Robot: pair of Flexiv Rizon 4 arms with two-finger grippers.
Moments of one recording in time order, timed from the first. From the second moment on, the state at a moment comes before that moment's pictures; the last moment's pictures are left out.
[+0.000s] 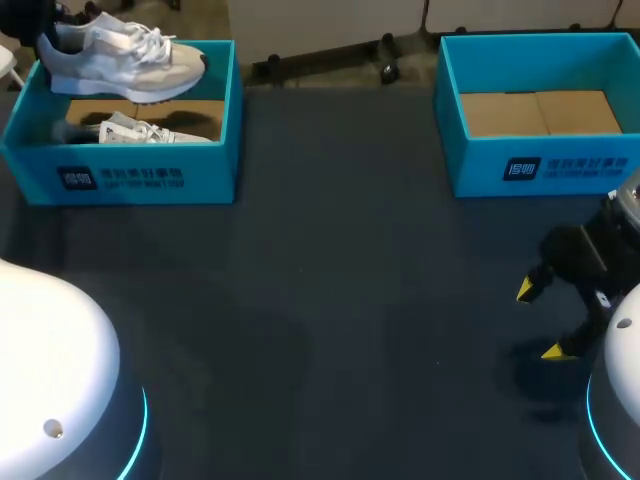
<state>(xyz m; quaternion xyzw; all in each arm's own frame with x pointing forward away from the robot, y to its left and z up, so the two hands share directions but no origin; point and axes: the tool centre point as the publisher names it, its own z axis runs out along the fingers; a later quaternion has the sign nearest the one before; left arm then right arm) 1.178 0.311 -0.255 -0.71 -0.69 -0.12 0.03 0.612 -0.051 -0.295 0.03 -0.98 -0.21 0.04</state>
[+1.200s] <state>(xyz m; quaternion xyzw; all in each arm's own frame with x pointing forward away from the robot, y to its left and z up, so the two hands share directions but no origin) 1.202 0.293 -0.323 -0.69 -0.71 -0.11 0.08 0.612 -0.051 -0.295 0.03 -0.98 -0.21 0.04</state>
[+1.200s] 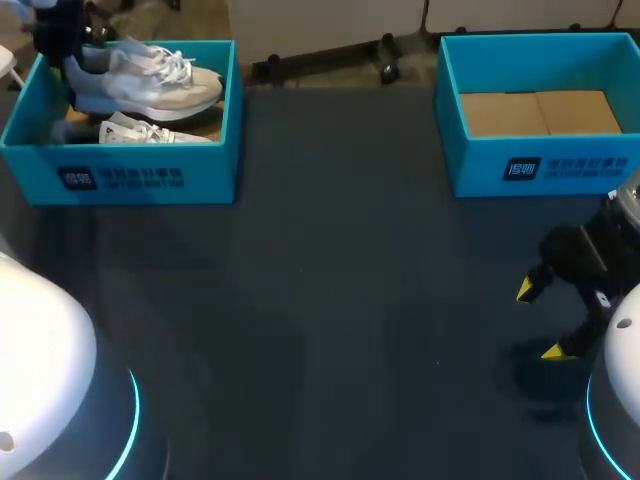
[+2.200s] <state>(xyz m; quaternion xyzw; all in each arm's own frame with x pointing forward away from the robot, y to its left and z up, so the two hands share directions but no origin) 1.207 0.283 -0.361 -0.70 -0.70 -0.08 0.09 0.612 -0.051 -0.295 0.03 -0.98 -0.21 0.04</state>
